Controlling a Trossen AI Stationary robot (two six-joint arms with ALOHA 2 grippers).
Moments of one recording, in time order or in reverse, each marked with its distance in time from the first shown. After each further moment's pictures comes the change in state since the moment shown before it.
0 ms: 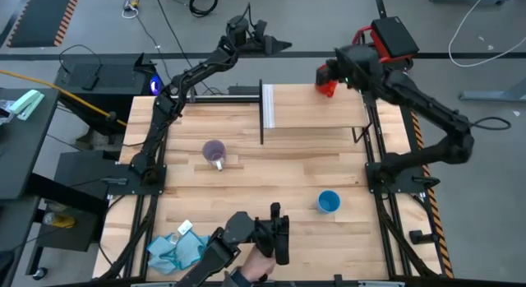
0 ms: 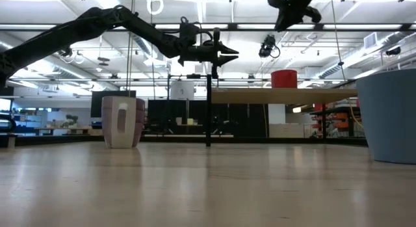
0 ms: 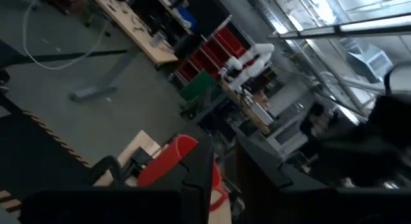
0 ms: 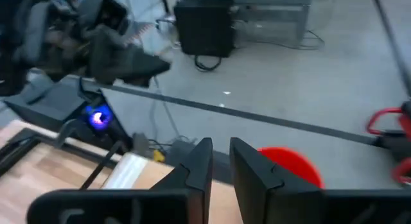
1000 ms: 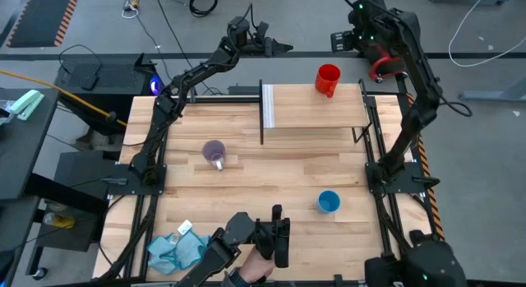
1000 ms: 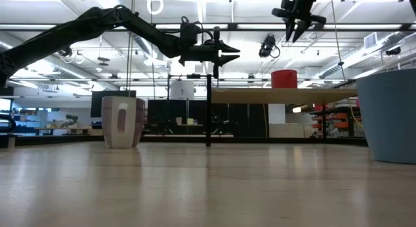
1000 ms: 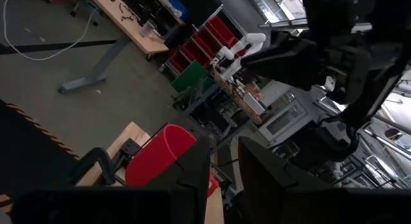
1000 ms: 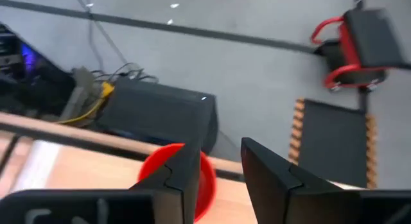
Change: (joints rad) left arm -0.001 0.000 0.000 0.001 0.047 0.002; right arm -0.414 0.484 0.845 -0.752 -0.318 -0.062
